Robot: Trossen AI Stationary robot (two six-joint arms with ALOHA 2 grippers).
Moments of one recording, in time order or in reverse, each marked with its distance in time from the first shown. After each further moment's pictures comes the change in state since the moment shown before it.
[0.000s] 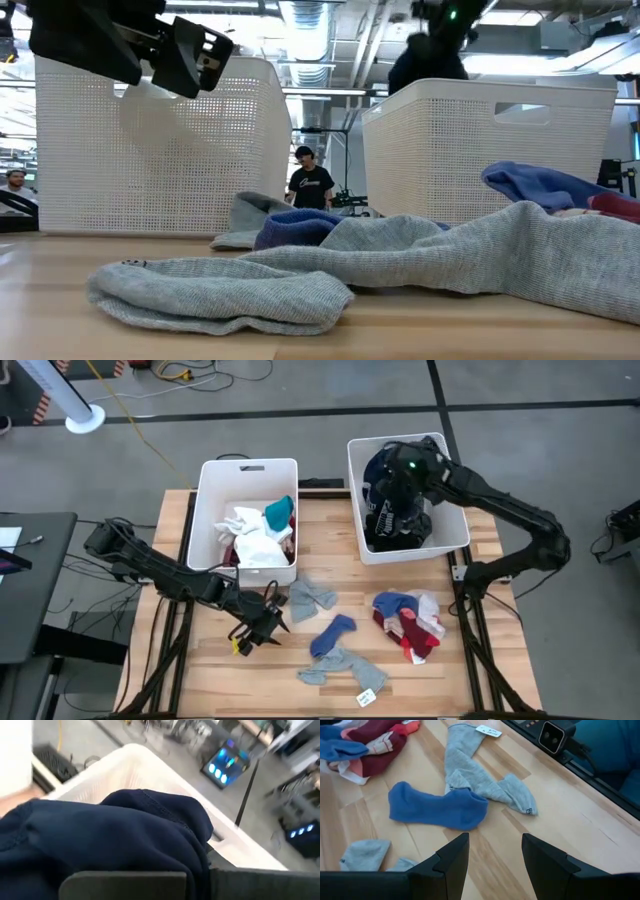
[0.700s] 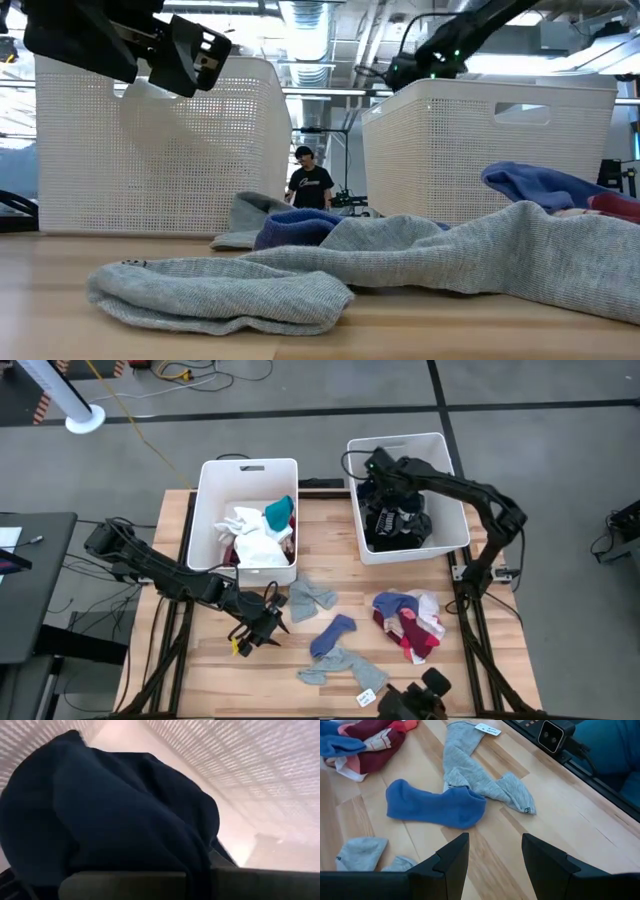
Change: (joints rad) left arm -0.005 0.000 0.000 -0.005 -0.001 -0.015; right arm -0.179 0.388 0.000 -0.146 -0.169 0.140
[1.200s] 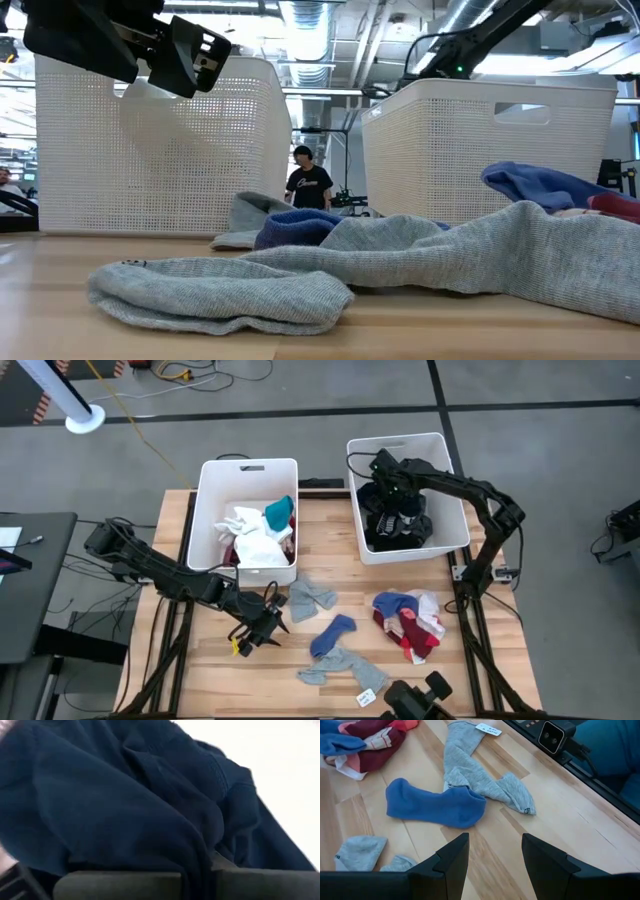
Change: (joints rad) left arm 0.000 0.000 0.000 0.000 -0.001 -0.011; right arm -0.064 0.026 -0.067 -0.015 -0.203 0.133
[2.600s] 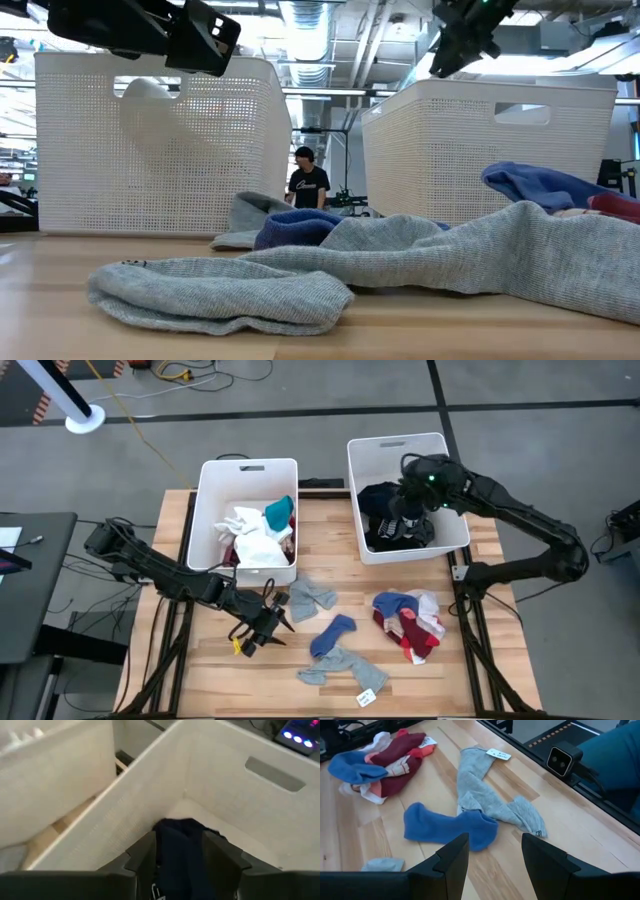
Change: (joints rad) left arm 0.001 0.000 0.001 0.101 -0.032 0.015; right arm 0.265 -0.594 -0.047 0.013 0.056 0.050
